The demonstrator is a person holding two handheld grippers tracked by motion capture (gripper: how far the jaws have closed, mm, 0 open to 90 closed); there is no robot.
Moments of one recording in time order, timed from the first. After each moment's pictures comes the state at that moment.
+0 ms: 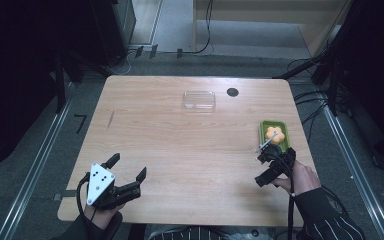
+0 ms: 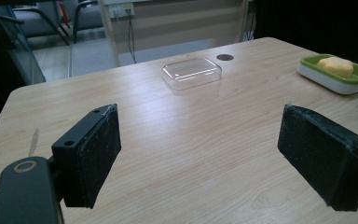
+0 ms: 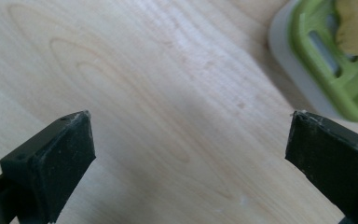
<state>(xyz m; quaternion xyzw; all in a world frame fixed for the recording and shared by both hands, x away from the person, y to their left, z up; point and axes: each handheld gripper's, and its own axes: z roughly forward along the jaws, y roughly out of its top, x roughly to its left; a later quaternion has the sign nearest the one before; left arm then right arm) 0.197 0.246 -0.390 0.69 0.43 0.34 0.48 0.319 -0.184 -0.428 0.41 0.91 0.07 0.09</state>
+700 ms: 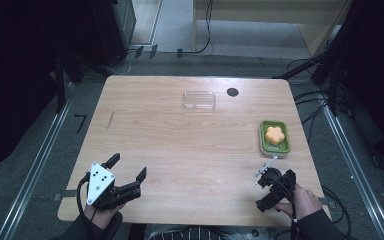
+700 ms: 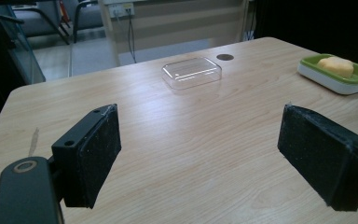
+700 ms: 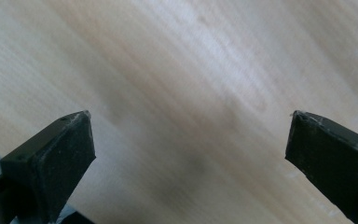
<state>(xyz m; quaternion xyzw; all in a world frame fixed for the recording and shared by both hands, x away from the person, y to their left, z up) 0.197 0.246 -0.390 0.69 0.43 0.34 0.48 0.270 -0.185 -0.456 0.40 0.91 0.06 0.07</state>
